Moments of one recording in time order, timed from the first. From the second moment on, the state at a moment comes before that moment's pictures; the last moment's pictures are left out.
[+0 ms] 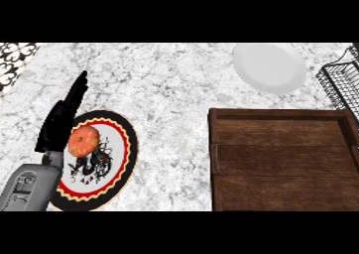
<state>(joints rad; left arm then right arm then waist) -0.26 0.29 -0.06 -1.43 -0.13 0.10 0.07 -1.28 -0.45 -0.32 -0.61 1.61 -0.28 1.18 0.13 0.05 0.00</state>
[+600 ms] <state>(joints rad) -0.24 0.29 -0.03 -1.43 -0.13 0.11 0.06 -1.33 -0.54 -0.37 -0.35 1.75 -0.23 1.18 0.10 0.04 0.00</state>
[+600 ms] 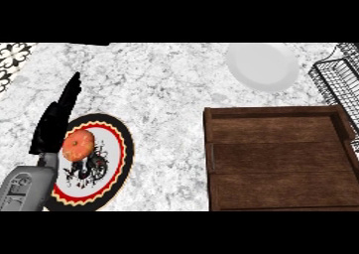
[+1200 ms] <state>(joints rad) -0.21 0.30 -0.01 -1.40 -0.13 0.10 0.04 -1.32 -0.60 -0.41 -0.24 1.79 -0.16 1.15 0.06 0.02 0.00</state>
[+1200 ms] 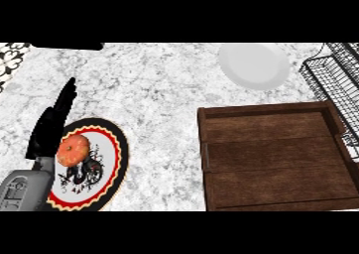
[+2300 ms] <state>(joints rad) -0.16 0.30 0.02 -1.46 -0.13 0.10 0.06 -1.12 -0.53 -0.65 -0.41 1.57 -0.46 1.05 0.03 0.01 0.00</state>
